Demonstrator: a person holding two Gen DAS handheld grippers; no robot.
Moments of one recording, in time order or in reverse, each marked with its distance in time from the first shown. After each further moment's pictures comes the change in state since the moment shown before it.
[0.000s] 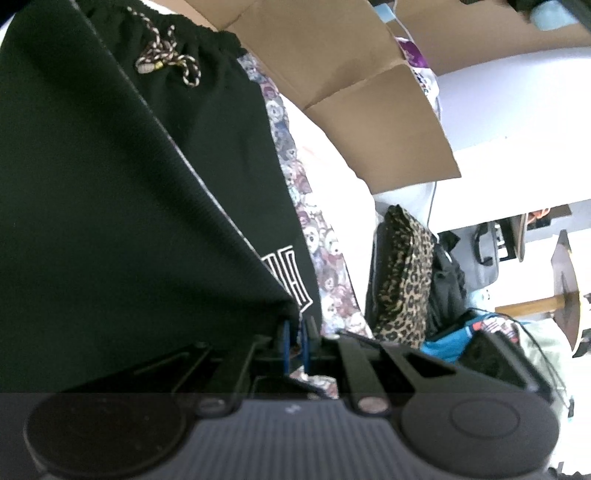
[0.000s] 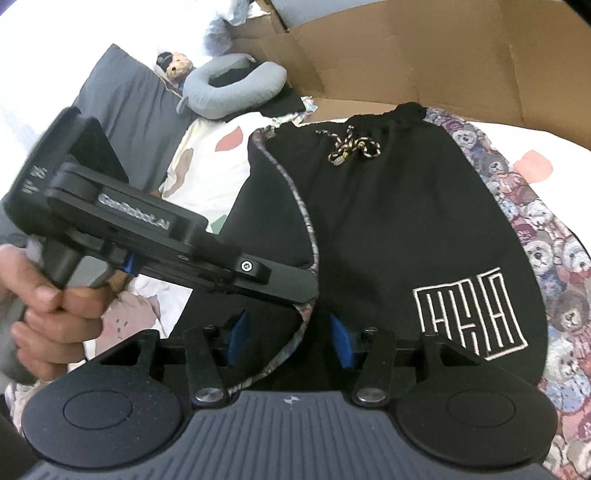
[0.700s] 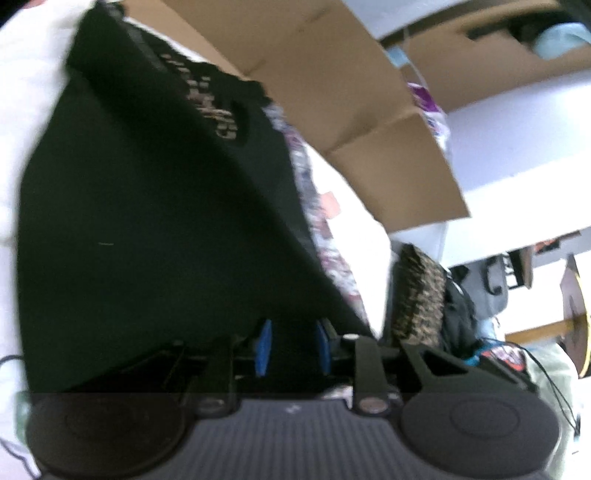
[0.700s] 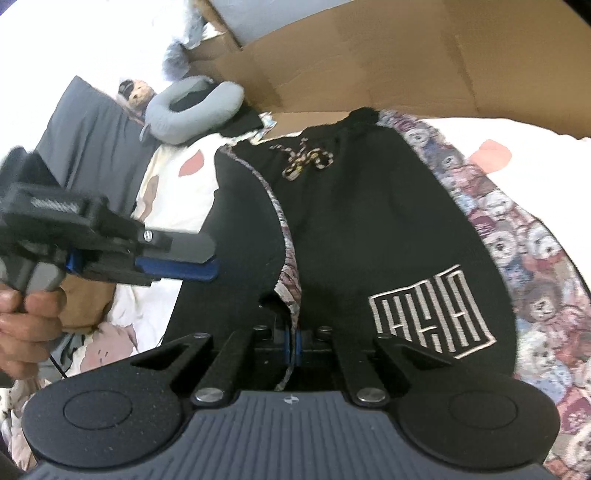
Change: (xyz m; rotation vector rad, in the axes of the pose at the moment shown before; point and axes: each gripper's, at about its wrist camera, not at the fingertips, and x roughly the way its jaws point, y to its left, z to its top) left arm -0.037 0.023 0.015 -0.010 -0.113 0.068; right arm -0.013 -0.034 0.001 0.110 -0.057 -0.061
